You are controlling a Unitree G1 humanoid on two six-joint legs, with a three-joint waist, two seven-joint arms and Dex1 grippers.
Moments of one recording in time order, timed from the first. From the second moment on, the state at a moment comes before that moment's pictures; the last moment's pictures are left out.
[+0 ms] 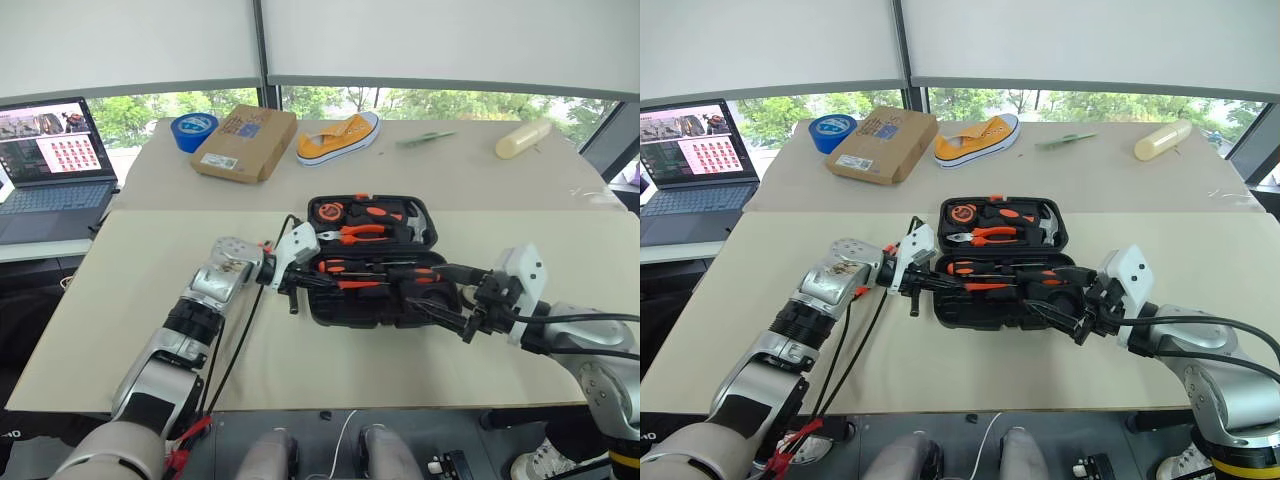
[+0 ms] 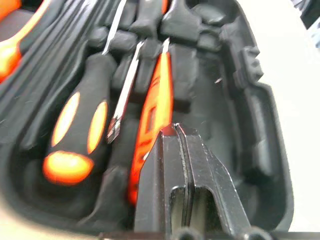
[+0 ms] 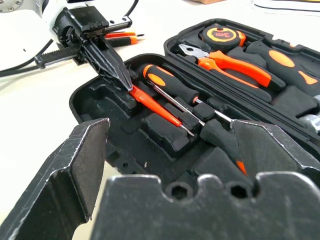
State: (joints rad) left arm -0.79 0.34 -0.30 0.41 -0.14 0.42 -1.25; right arm -0.05 -0.75 -0.21 -0.46 0.60 0.60 0.79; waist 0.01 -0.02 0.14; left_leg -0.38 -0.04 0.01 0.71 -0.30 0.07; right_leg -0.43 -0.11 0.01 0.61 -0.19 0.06
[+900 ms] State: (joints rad) left arm -0.77 0.31 -0.36 0.45 -0.08 0.31 -1.18; right arm -0.01 -0.75 -0.22 -0.50 0.61 0.60 0.76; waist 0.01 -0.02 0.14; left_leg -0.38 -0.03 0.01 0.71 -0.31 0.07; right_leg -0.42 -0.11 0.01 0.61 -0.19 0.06
